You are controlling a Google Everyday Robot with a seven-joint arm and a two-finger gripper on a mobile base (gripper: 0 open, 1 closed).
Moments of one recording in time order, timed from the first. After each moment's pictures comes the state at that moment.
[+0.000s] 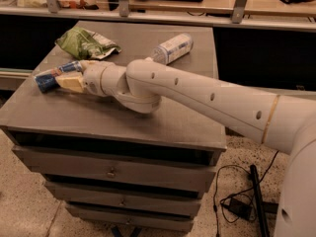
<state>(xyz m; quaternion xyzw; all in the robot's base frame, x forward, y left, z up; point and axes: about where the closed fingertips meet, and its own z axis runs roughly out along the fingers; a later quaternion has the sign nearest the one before) 0.658 0.240 0.854 -0.38 0.66 0.33 0.56</state>
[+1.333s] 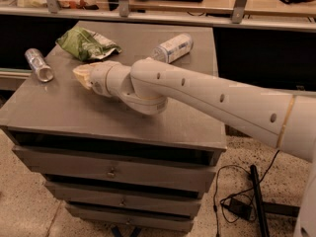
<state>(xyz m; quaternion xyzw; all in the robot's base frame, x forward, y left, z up) 0.655 0.220 0.858 -0.37 0.68 0.30 0.56</state>
